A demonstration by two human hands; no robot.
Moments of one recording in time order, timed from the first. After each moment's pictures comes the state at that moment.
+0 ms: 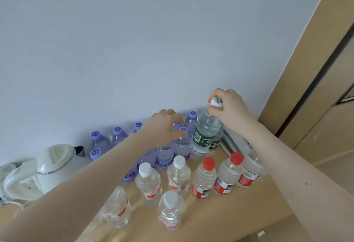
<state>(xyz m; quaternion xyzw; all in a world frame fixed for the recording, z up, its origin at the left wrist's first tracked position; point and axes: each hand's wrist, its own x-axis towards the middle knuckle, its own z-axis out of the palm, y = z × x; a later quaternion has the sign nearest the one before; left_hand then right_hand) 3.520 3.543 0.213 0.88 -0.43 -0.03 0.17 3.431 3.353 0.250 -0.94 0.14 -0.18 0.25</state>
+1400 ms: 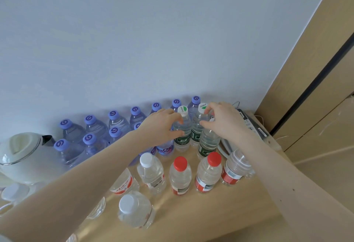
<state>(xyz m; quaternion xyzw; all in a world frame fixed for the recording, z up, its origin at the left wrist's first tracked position) 3.515 3.456 0.169 0.90 -0.42 -0.09 0.12 3.437 3.269 0.176 -0.98 0.15 -0.03 0.16</state>
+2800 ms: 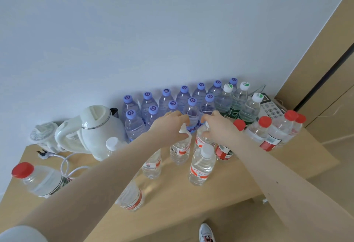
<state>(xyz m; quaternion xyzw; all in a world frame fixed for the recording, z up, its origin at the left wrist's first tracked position) 3.476 3.638 0.161 0.91 -0.40 -0.10 0.09 3.411 3.472 0.148 -0.98 0.14 0.10 0.14</state>
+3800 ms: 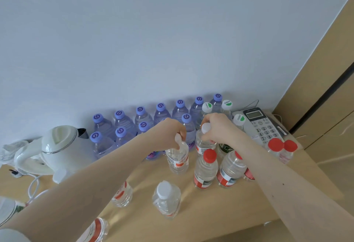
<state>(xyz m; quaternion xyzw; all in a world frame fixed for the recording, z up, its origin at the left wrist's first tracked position) 3.515 3.521 0.163 0.89 -0.42 -0.16 0.09 3.445 3.354 0.177 -0.96 0.13 0.10 0.24</state>
